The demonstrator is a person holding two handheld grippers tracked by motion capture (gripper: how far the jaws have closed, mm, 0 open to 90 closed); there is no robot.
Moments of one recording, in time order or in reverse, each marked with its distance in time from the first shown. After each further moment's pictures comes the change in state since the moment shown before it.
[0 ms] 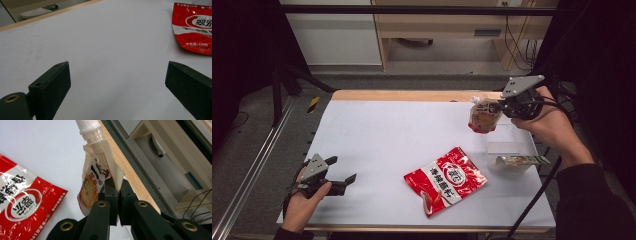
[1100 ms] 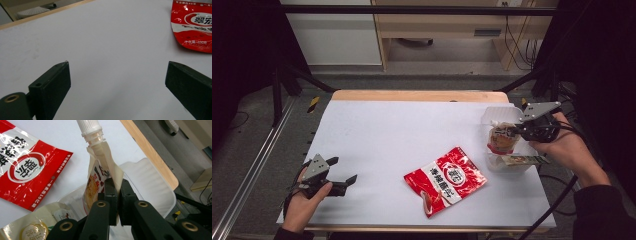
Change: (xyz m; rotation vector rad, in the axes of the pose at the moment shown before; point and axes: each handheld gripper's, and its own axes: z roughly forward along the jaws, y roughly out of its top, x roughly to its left) left arm -0.001 0.000 0.002 0.012 -0.006 0.006; right arm 0.008 -0.085 0.006 0.087 0.054 0.085
